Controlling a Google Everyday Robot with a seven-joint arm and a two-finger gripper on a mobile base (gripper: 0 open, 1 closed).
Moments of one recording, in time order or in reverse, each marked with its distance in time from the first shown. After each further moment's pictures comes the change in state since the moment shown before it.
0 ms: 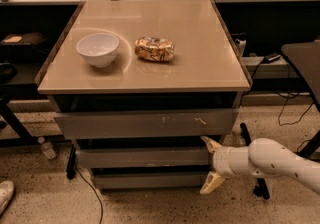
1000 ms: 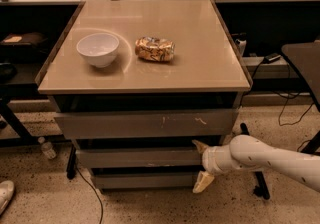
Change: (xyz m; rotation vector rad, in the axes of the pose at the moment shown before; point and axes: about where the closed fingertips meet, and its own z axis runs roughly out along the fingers) arm 0.023 -0.001 0.062 -0.088 0.056 0.016
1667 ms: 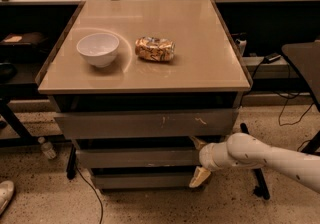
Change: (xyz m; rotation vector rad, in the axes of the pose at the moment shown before) arm -0.008 -0.019 0.014 0.035 -0.034 -0.030
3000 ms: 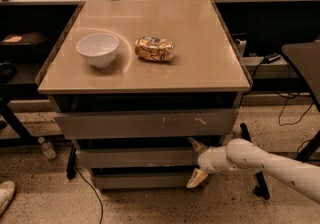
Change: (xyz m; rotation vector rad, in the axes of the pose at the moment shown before) arm 0.014 -0.002 0.027 0.041 -0.062 -0.012
